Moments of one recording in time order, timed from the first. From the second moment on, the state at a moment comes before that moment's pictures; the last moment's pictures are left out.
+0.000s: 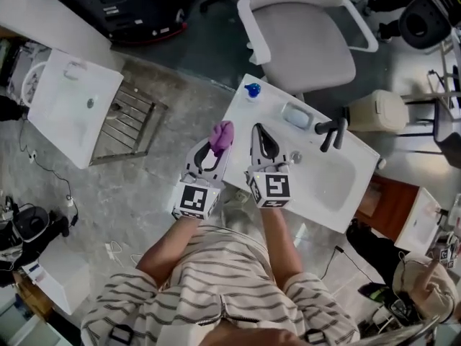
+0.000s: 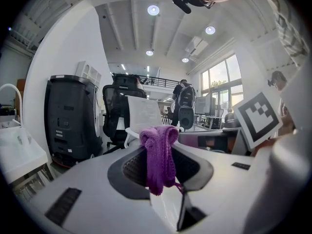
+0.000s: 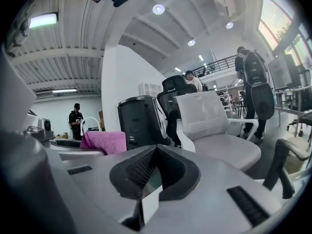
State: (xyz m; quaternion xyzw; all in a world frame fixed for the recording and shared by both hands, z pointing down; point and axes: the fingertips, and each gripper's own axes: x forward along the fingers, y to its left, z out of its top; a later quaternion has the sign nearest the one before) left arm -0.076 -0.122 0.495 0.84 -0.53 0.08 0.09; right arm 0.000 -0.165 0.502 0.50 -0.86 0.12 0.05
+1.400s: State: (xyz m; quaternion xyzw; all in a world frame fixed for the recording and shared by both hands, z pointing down) left arm -0.091 -0.190 0.561 0.86 -0.49 0.10 0.13; right arm -0.019 -0.280 0.607 0.55 -0.82 0.10 0.14
